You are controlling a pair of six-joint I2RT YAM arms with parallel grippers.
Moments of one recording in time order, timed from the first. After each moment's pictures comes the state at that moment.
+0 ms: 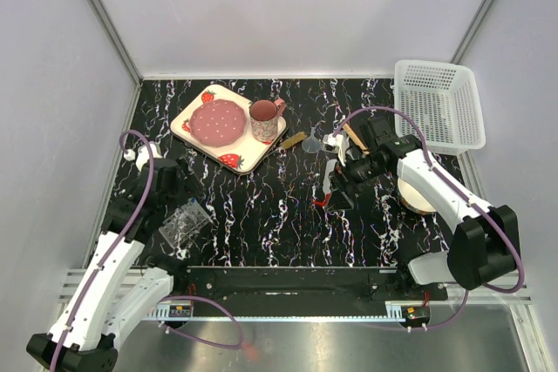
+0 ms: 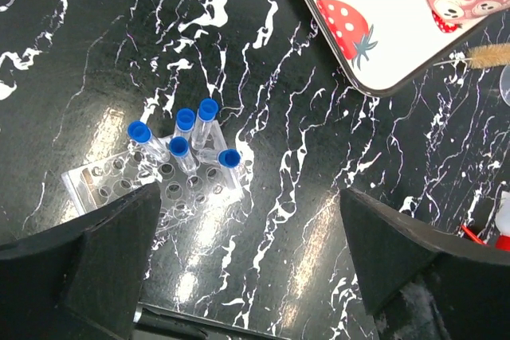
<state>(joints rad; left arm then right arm) -0.32 0.69 0.83 -0.92 -0.34 -0.71 0.37 1.37 1.05 -0.87 -0.89 -0.55</state>
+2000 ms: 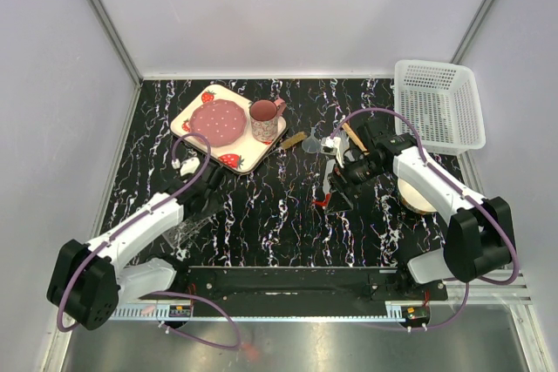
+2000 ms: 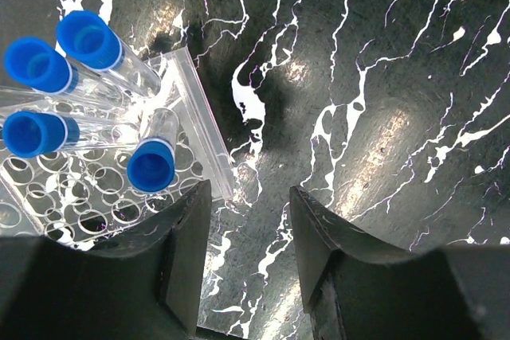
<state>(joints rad) -0.51 1.10 0.65 -0.76 -0.35 -0.90 0.37 1.42 1.05 -0.89 -0.89 -0.58</state>
